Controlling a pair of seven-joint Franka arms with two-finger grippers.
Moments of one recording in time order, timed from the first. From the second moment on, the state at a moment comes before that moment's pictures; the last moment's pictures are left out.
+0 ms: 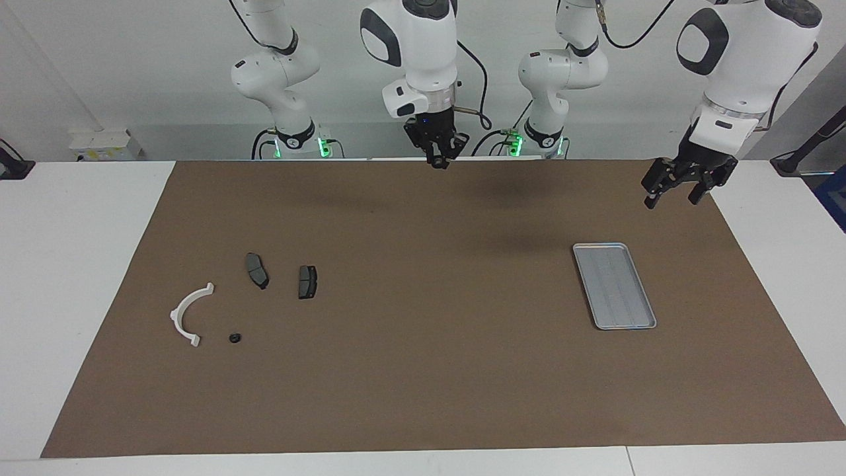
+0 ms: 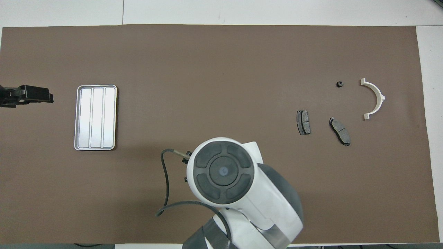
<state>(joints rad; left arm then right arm) -0.05 -0.07 0.05 -1.77 -0.02 1.85 -0.04 0.69 0.09 0.09 -1.74 0.11 1.85 1.30</state>
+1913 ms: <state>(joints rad) -0.05 -0.07 0.03 -1.83 -0.02 1.93 -0.06 0.75 0.33 0.09 -2.00 -0.05 2.26 1.35</state>
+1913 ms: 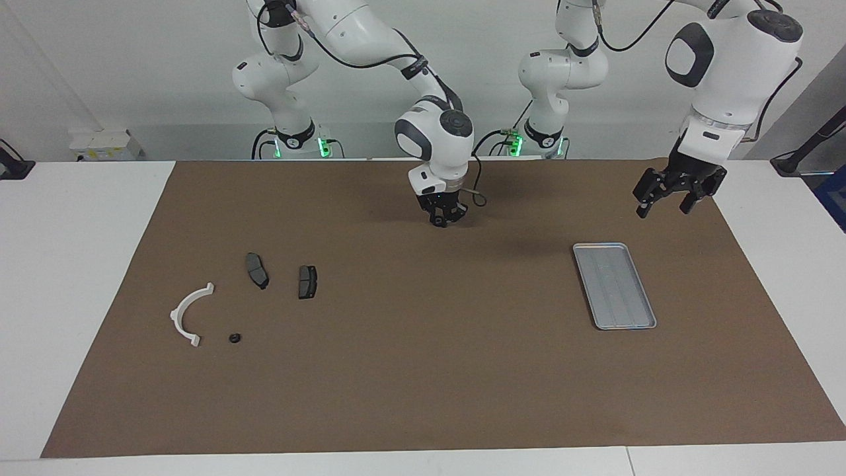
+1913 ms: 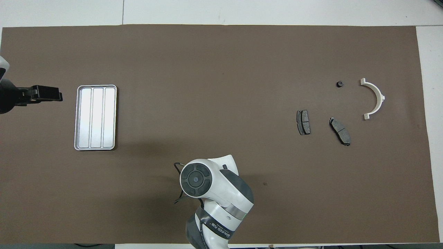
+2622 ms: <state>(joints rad) -0.07 -0.07 0.03 -1.84 -0.02 1.95 -0.08 0.74 0.33 0.08 -1.95 -0.06 2.23 1.39</state>
